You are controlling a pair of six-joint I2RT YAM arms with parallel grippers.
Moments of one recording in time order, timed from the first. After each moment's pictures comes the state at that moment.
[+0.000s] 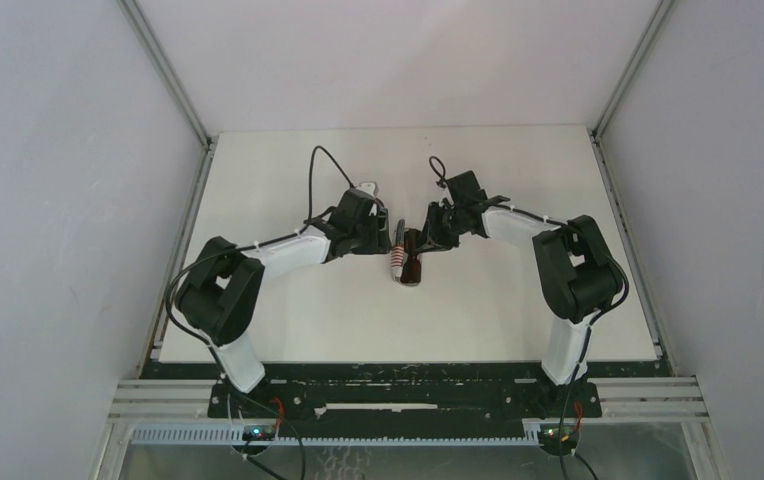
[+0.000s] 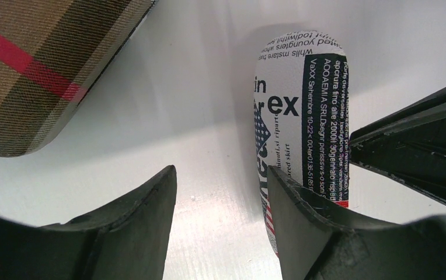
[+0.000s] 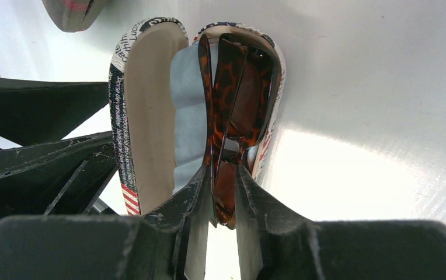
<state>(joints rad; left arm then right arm) -0.61 1.75 1.07 -0.15 -0.04 -0.51 0.42 1.87 1.18 -0.31 -0.44 0.57</state>
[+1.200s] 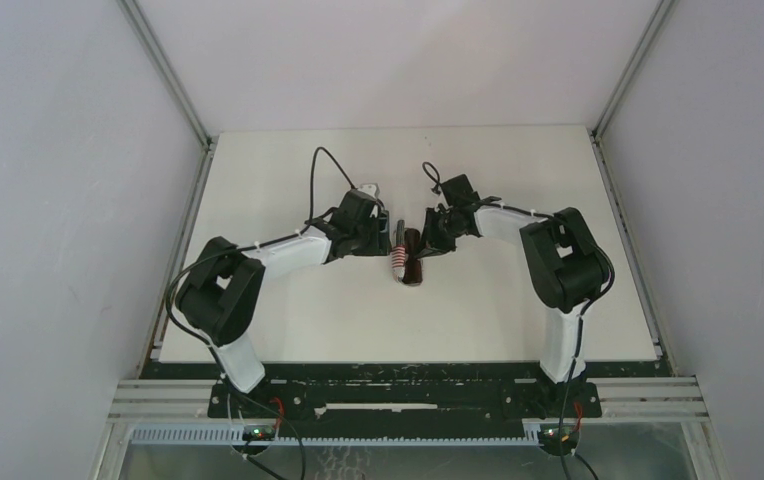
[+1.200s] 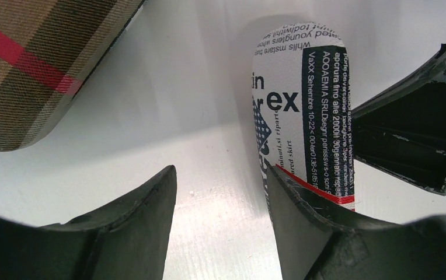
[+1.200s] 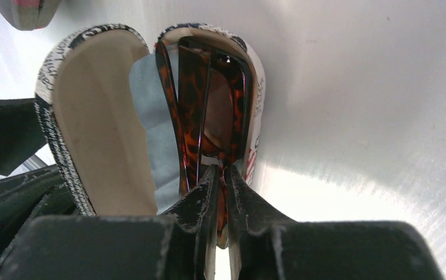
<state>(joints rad) -0.62 1.75 1.07 -0.17 -0.04 -0.51 0.43 1.95 1.21 -0.32 -0.45 0.56</state>
